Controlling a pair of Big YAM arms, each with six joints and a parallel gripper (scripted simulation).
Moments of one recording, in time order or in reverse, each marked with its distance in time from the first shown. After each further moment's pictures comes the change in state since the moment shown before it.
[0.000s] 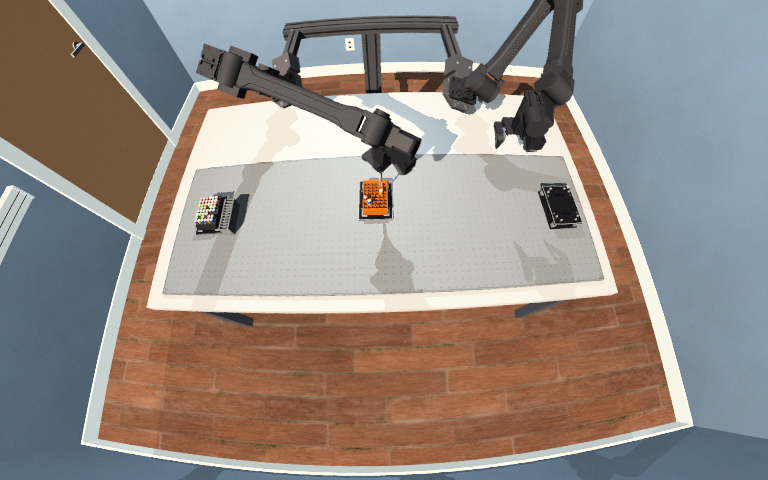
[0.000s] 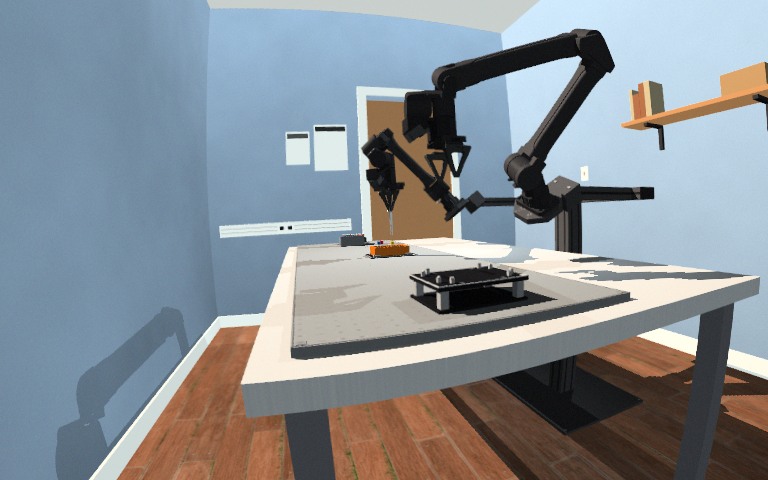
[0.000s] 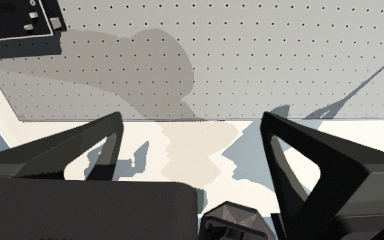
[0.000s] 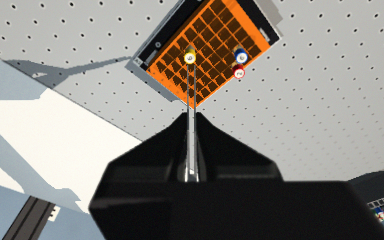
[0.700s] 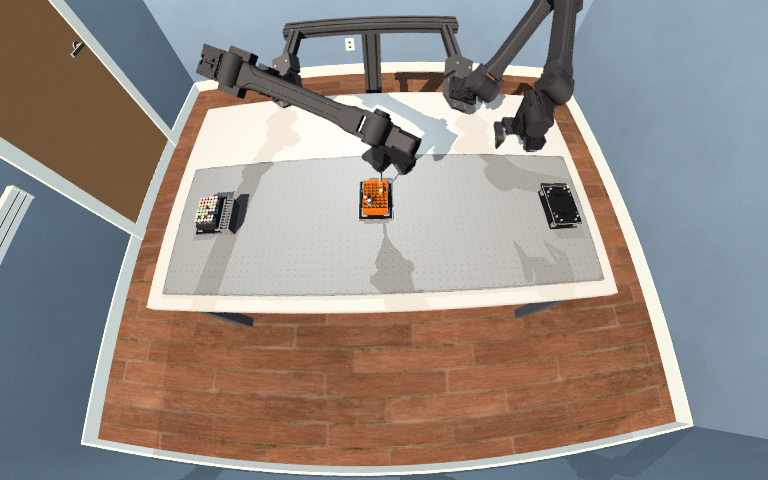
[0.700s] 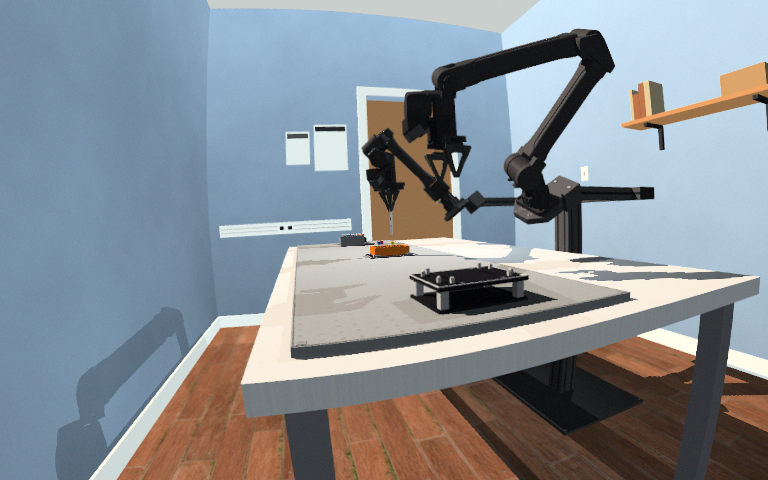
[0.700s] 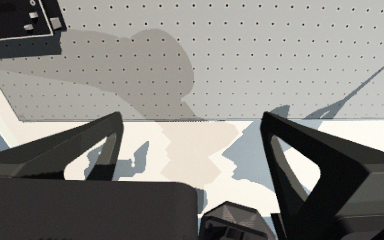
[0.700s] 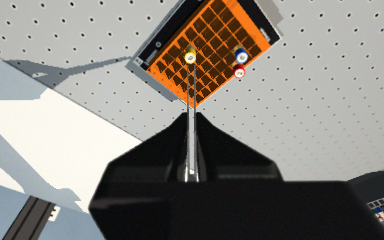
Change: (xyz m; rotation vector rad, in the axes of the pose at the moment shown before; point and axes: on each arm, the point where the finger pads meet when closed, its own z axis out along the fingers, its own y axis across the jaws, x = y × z) left arm 0.000 0.000 0.000 0.000 0.000 0.000; right arm 0.000 0.000 0.000 0.000 0.000 0.000
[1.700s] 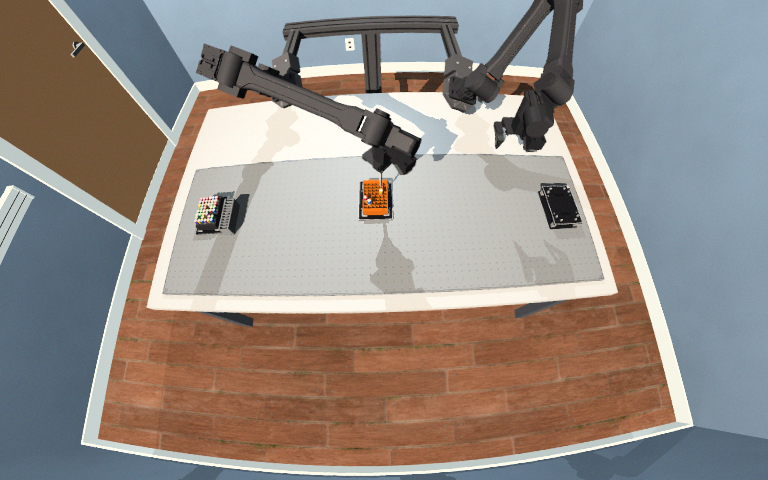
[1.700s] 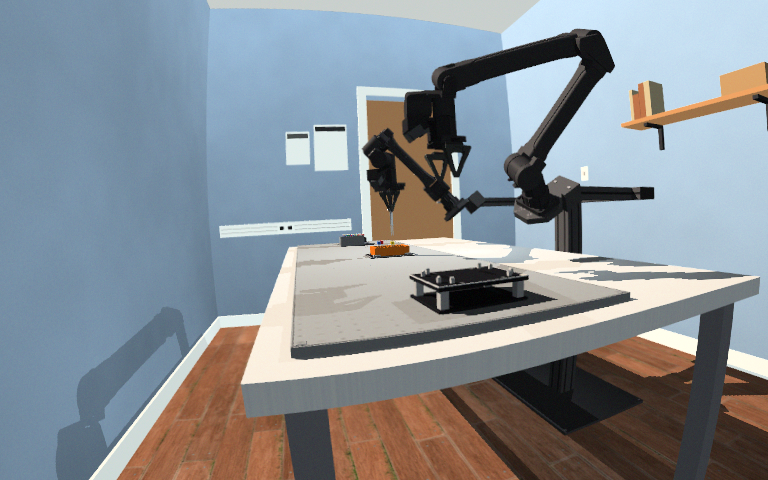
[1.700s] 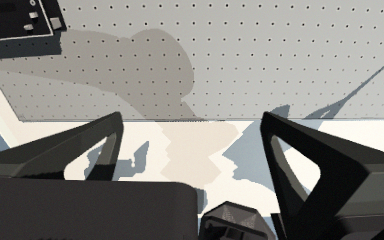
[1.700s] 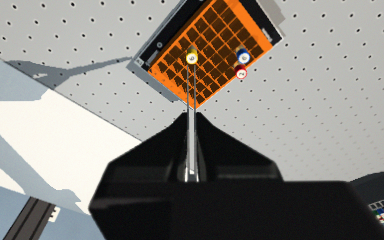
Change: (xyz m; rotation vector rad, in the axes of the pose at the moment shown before) left arm 0.000 0.000 0.000 0.000 0.000 0.000; right arm 0.000 0.002 0.002 -0.001 -0.003 0.001
